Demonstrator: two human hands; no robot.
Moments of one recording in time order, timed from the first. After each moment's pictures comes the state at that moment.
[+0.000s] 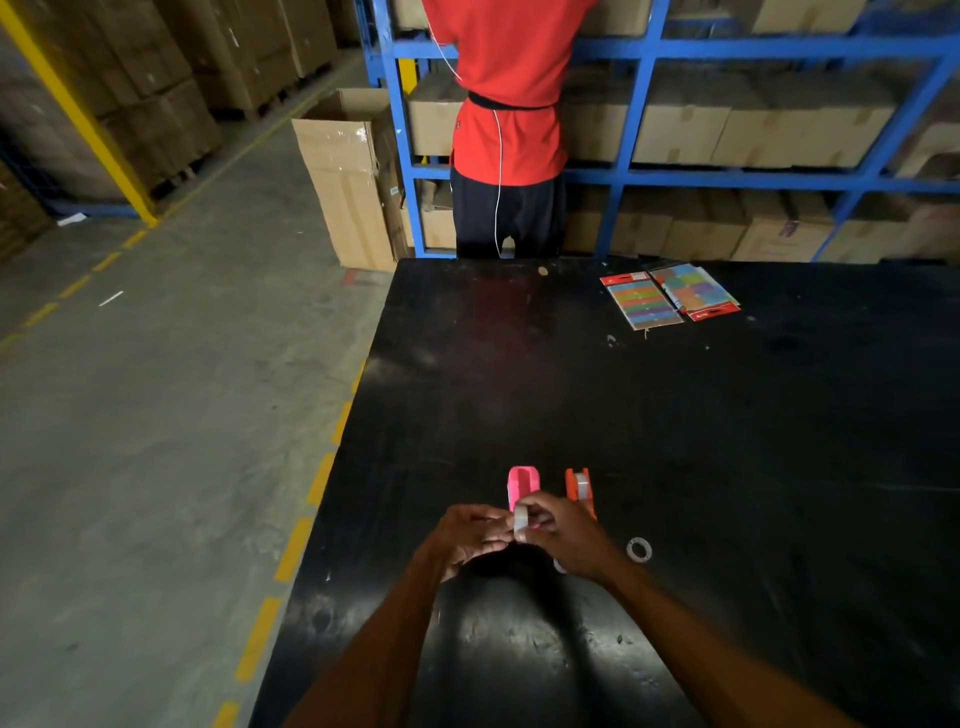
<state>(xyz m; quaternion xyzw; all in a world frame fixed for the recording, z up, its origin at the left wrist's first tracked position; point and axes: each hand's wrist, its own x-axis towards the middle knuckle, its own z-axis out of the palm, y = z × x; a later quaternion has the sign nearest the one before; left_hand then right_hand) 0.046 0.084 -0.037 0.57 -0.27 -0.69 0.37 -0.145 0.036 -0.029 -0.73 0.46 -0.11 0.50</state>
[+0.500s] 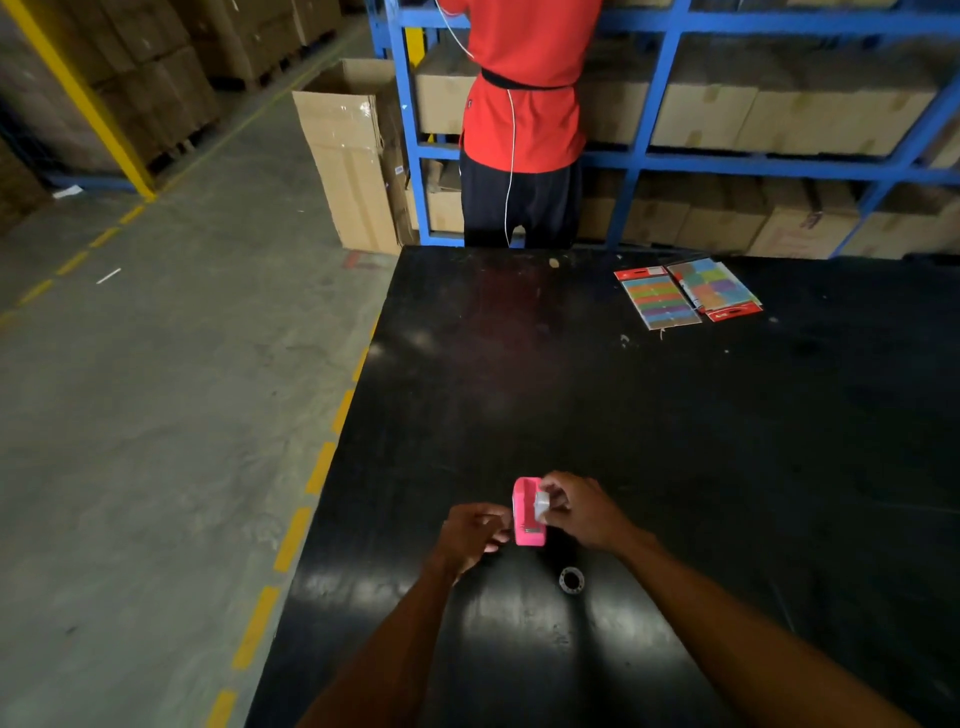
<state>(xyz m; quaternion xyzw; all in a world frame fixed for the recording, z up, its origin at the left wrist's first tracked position) 0.050 0.047 -0.077 0.67 -0.30 -0.58 0.35 -0.142 -0.041 -0.042 -0.78 0.48 -0.07 0.40</state>
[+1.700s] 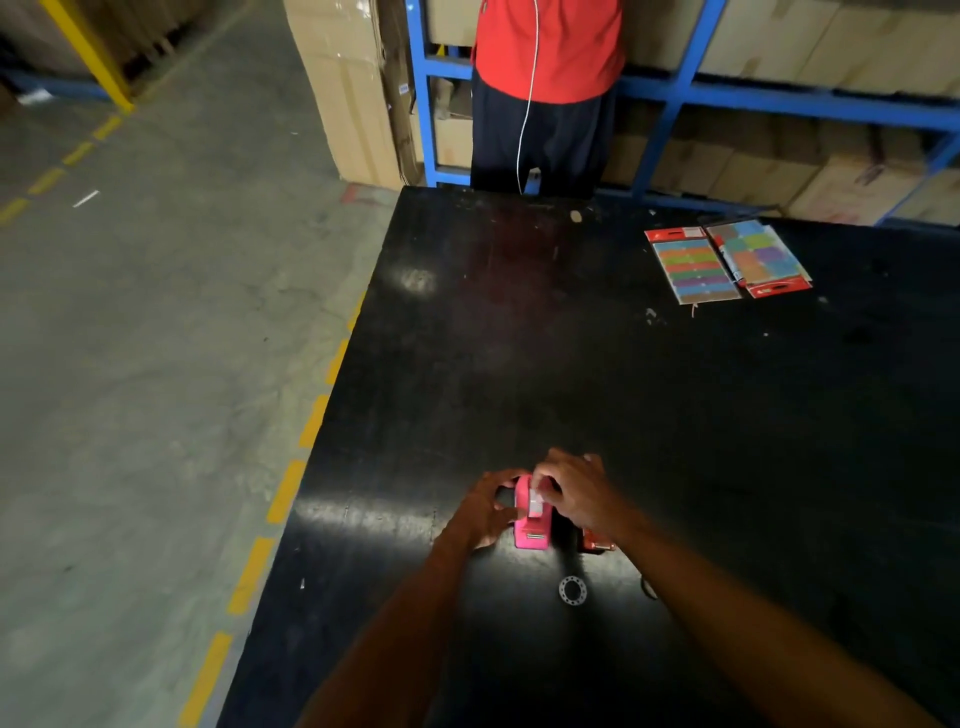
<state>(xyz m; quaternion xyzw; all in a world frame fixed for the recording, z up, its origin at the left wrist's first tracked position) 0.052 -0.012 -0.132 0.65 -0.48 -0.50 0.31 -0.116 -0.096 -0.078 -0.86 0.43 0.06 0.26</state>
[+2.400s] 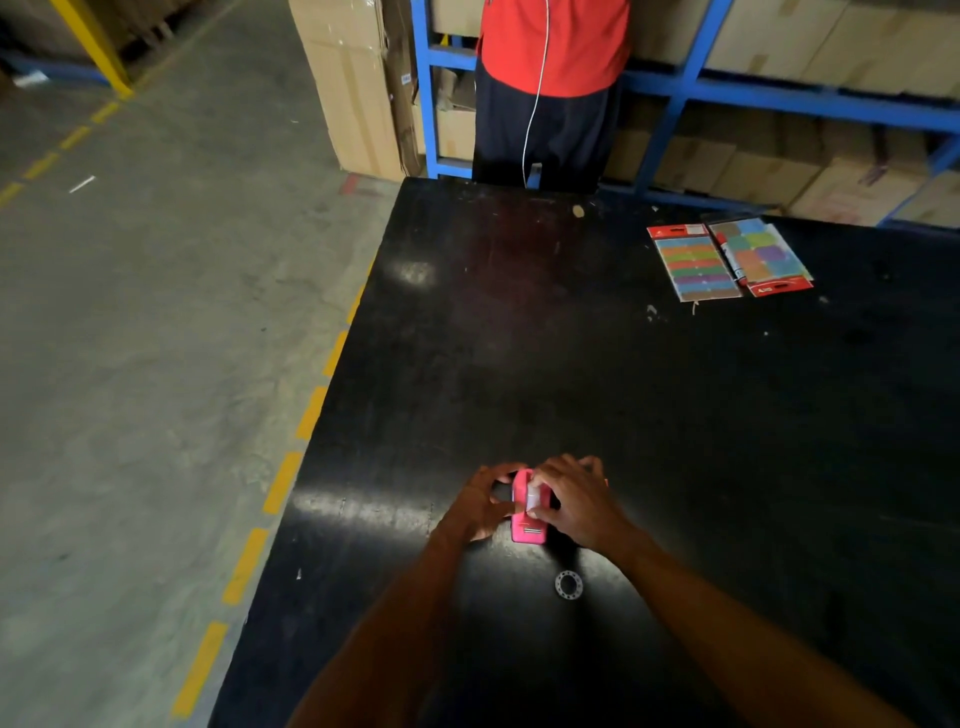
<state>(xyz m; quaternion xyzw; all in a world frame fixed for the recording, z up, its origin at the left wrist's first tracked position) 0.052 -0.012 -0.123 0.66 -0.46 -0.52 0.29 -0.125 -0.072 -0.079 -0.90 0.39 0.03 0.18</state>
